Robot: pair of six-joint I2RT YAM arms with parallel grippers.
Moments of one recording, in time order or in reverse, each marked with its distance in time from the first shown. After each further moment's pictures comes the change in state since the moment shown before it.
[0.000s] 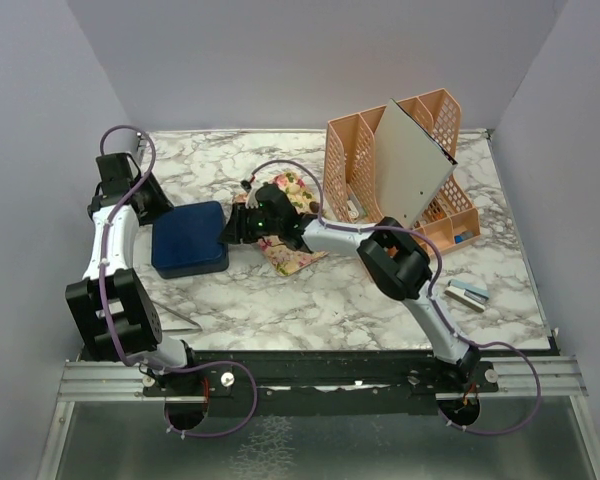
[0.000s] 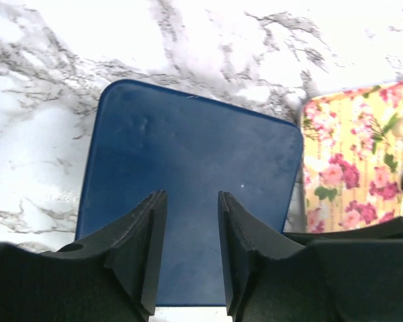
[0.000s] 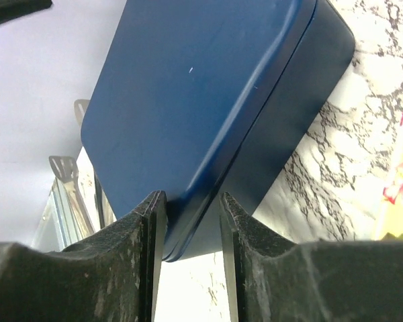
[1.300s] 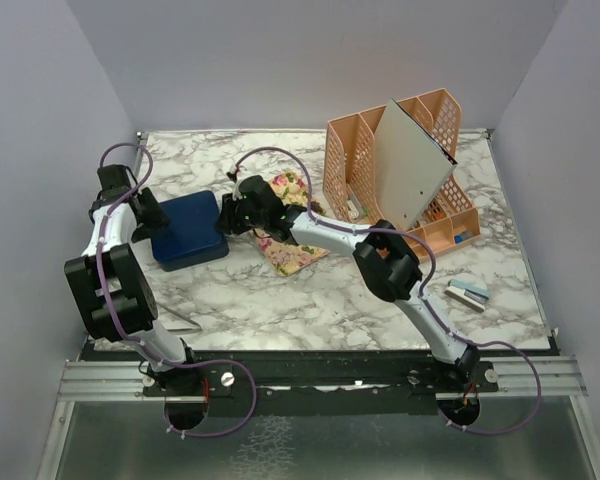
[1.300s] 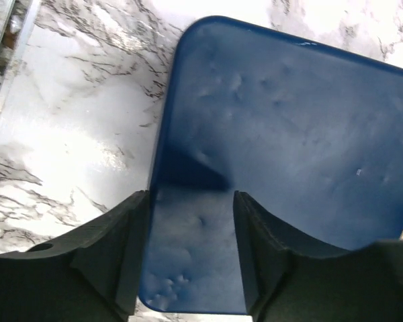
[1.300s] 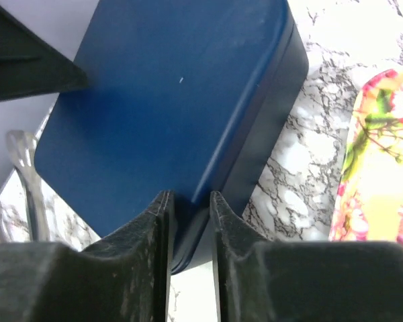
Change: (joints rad) left arm 0.051 0.129 -0.023 0.001 -0.100 0.024; right arm 0.031 0.077 0.249 -0.227 0.212 -0.238
